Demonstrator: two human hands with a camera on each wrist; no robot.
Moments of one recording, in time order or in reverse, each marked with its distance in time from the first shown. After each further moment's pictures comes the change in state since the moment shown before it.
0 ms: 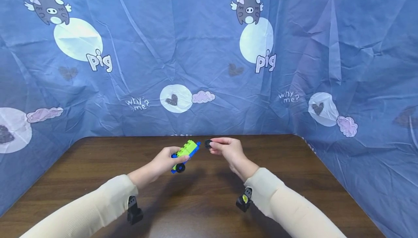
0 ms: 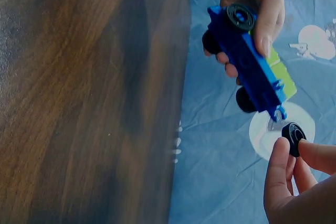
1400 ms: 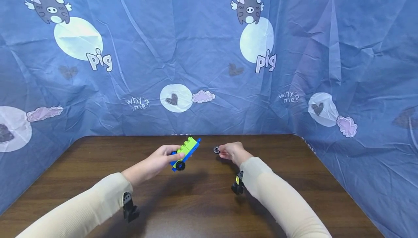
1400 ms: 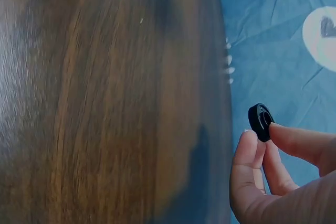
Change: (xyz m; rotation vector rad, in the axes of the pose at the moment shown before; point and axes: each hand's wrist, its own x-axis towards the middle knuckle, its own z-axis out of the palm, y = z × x) left_hand 0.001 -0.008 -0.016 -0.255 -0.245 0.157; right_hand 0.059 0.038 -0.027 -0.075 0.065 0.363
